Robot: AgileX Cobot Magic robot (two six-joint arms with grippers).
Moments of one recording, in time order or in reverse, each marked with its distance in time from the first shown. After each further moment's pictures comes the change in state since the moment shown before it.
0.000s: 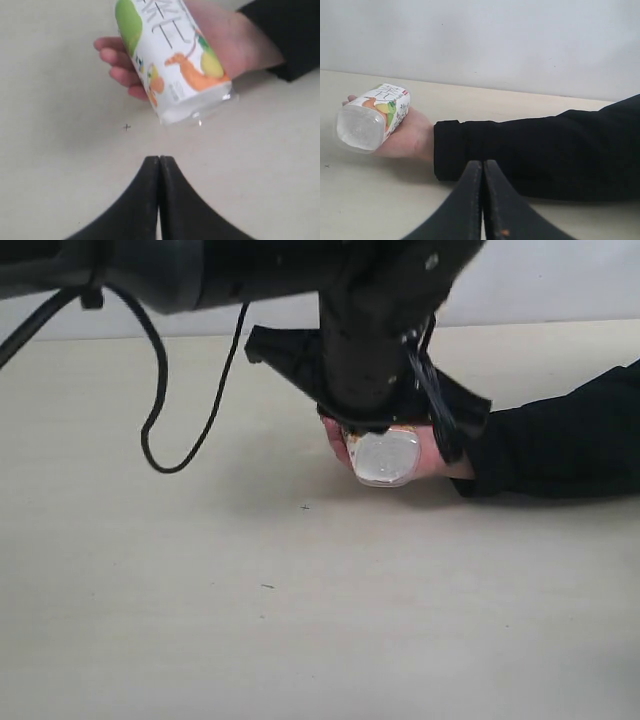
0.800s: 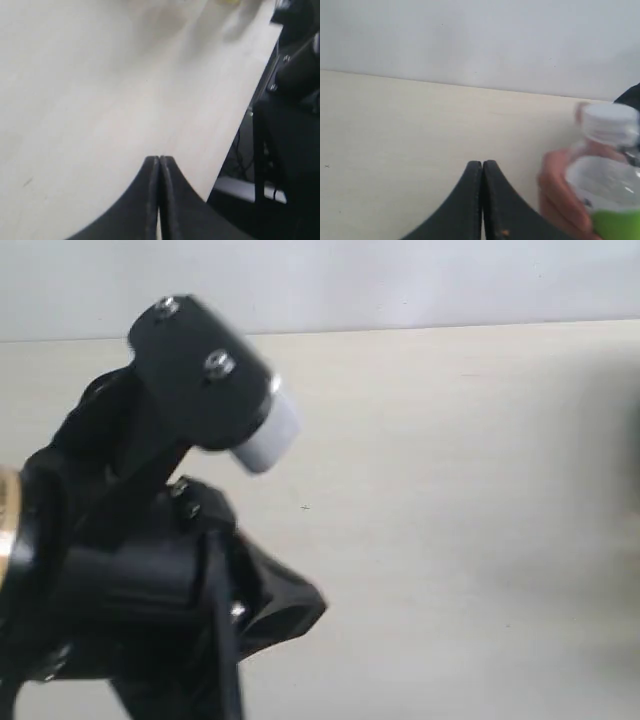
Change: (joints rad) left arm -0.202 -0.810 0.894 -0.331 -0.588 0.506; right arm 0.000 0.000 0.000 0.000 0.000 0.000
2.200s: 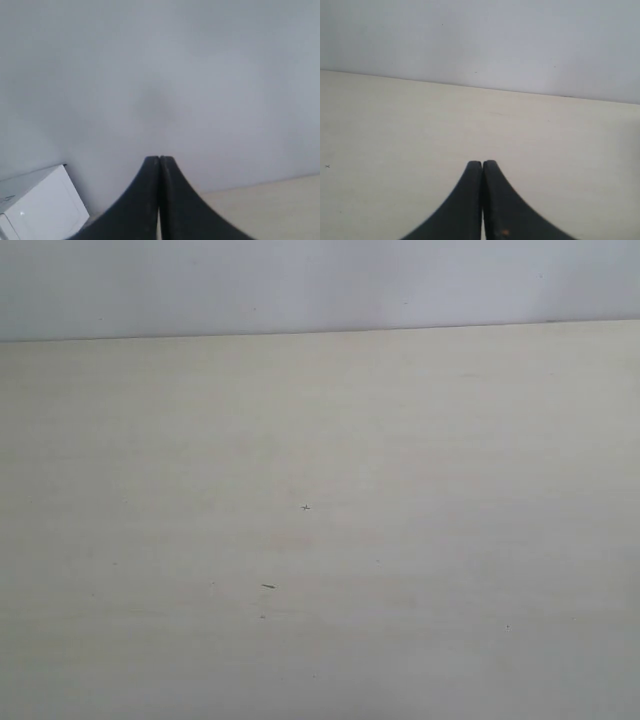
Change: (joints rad) left arm 1.129 -1.066 0.042 0.480 0.160 0.280; right arm 0.000 0.000 0.000 0.000 0.000 0.000
